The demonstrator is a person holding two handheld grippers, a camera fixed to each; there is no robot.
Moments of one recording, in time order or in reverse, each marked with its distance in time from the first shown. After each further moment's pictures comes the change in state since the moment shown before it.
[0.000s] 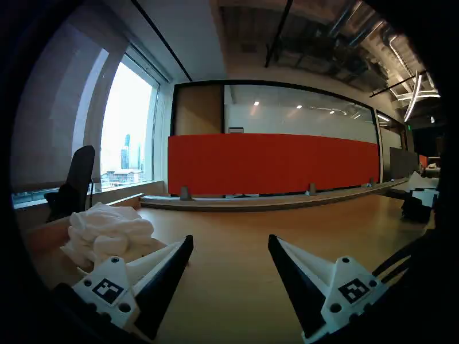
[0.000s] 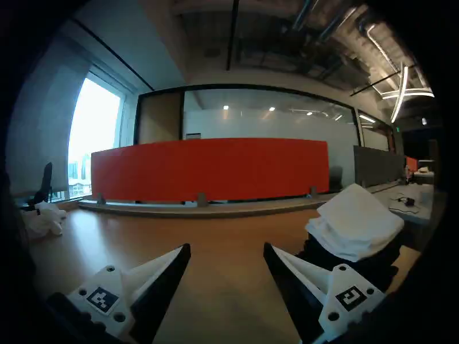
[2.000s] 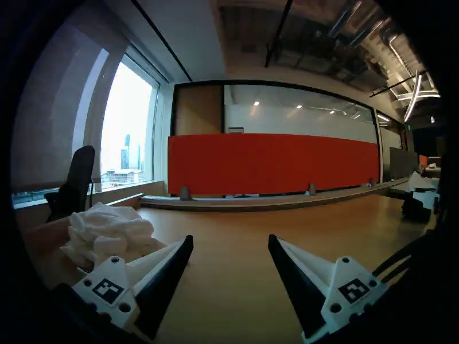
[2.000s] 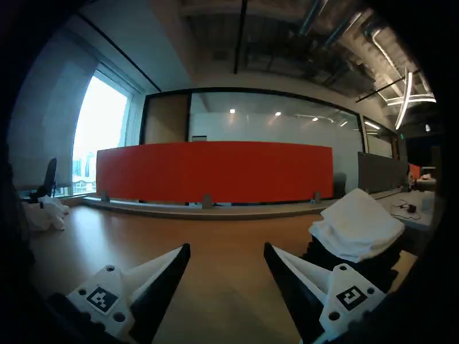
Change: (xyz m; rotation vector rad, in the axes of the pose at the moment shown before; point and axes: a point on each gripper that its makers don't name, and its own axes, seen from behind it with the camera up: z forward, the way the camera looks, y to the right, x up) left arm 0.001 0.000 0.000 0.000 -0.001 0.000; right arm 0.003 -0.009 -0.006 0.027 0.018 -0.030
